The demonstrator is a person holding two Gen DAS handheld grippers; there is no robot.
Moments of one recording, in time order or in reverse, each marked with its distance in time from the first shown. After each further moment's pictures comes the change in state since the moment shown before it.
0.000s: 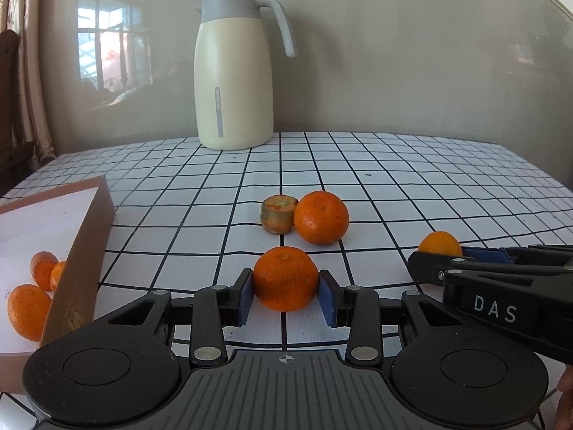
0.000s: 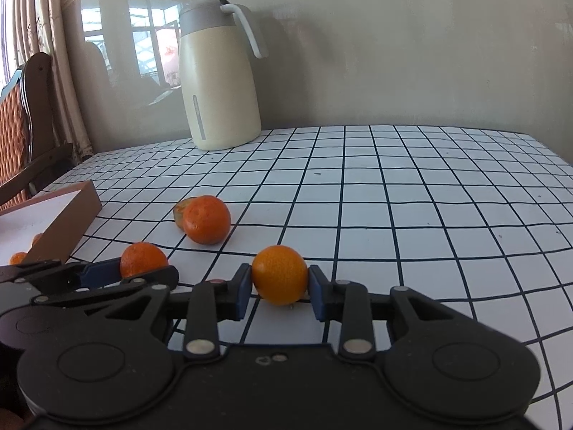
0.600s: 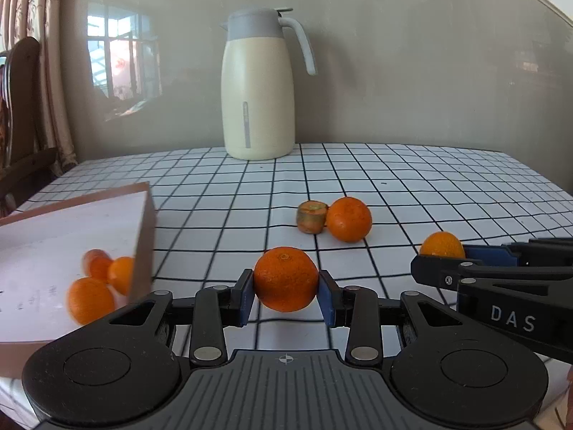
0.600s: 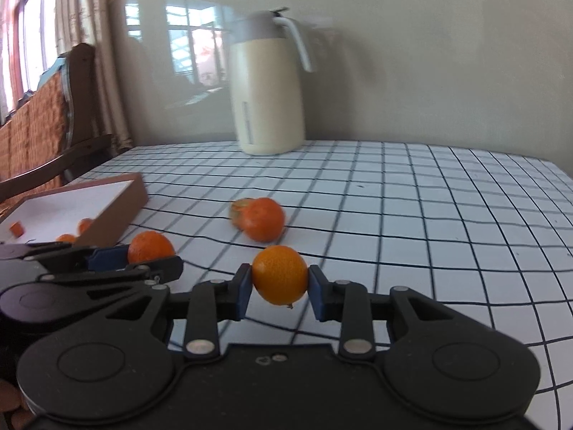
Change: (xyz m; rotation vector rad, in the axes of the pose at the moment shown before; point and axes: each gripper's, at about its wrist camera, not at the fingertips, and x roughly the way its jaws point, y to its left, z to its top) left arm -0.041 0.029 -0.005 -0.001 -0.029 0.032; right arm -0.032 0.030 -0.003 -0.094 -0.031 0.106
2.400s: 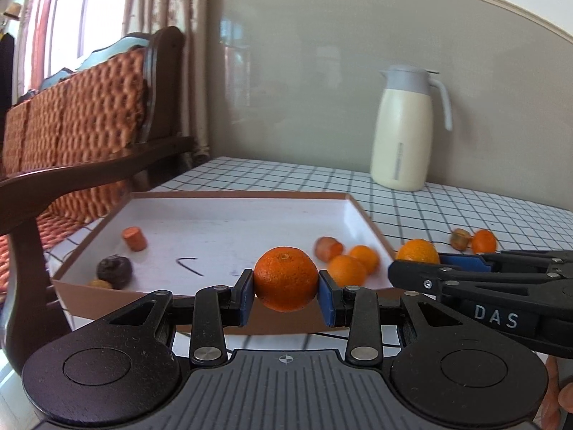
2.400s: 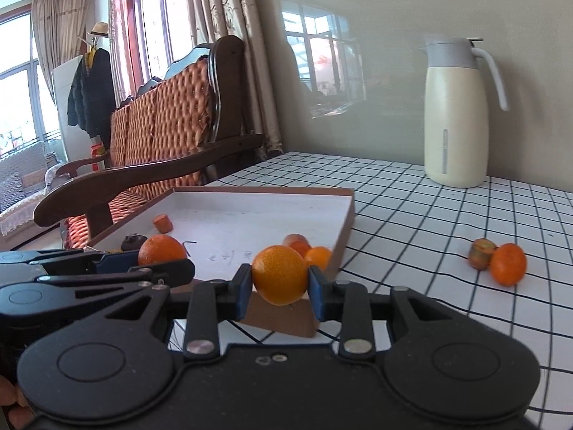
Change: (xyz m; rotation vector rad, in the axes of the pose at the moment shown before) left arm -0.101 0.154 -0.031 -0.186 -0.072 0.242; right arm 0.011 0.151 0.016 -0.122 -0.032 0.361
